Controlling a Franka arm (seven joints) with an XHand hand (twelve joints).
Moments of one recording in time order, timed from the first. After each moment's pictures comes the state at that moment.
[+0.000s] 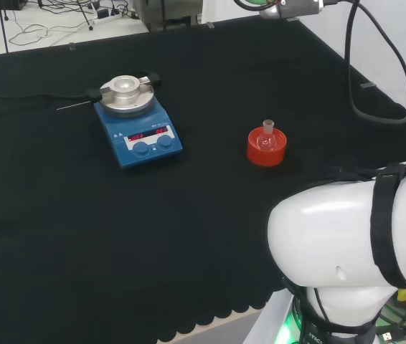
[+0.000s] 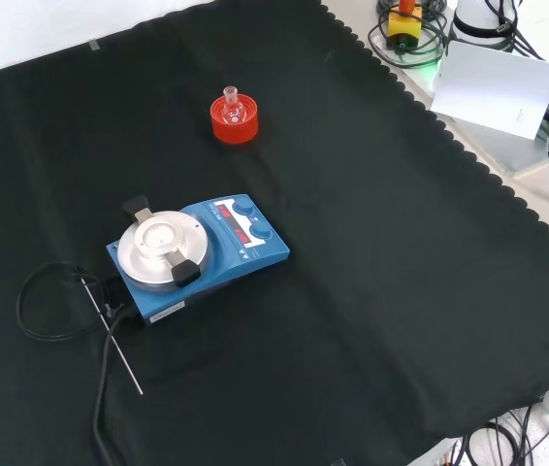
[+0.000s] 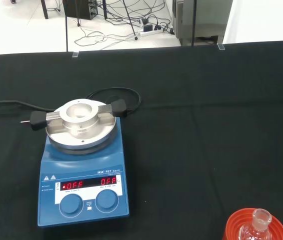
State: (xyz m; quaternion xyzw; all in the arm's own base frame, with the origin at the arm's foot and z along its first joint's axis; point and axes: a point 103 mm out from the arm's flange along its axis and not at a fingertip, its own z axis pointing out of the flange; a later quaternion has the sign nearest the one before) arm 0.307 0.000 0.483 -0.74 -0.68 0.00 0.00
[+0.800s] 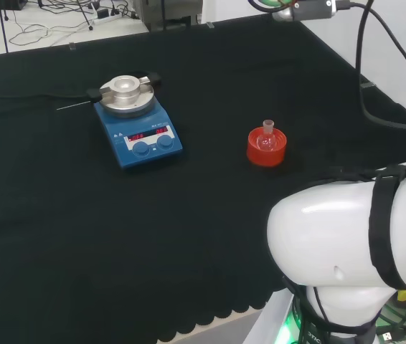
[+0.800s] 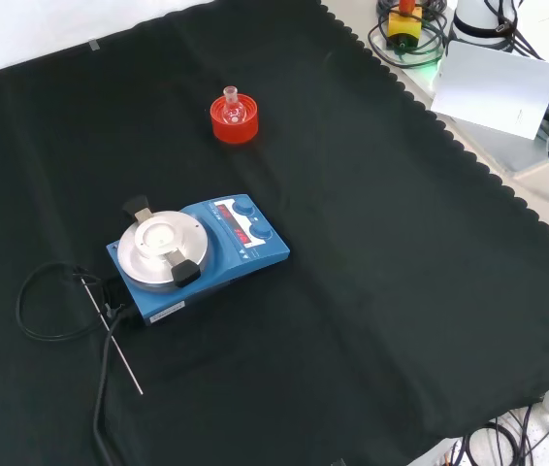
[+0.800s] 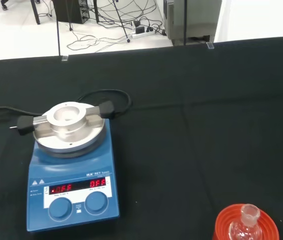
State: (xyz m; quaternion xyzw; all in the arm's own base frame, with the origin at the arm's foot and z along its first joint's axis) arm 0.303 -0.024 0.475 -0.75 -0.66 -0.01 0.01
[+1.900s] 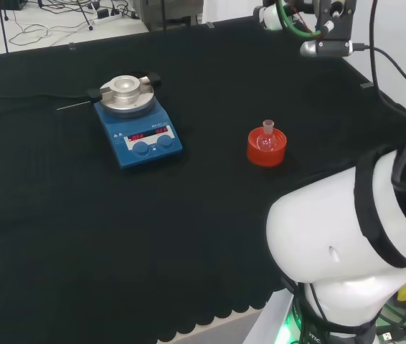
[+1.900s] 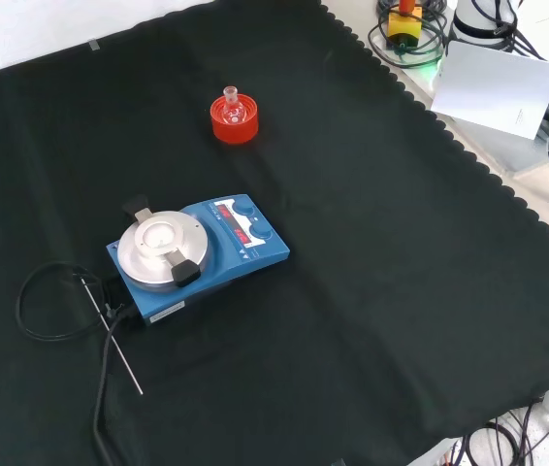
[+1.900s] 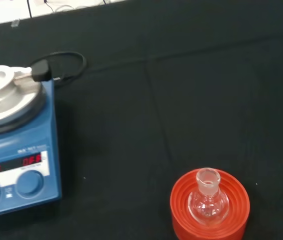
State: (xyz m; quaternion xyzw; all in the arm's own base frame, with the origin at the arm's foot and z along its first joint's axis) arm 0.358 -0.115 0.367 -0.76 -0.64 0.00 0.07
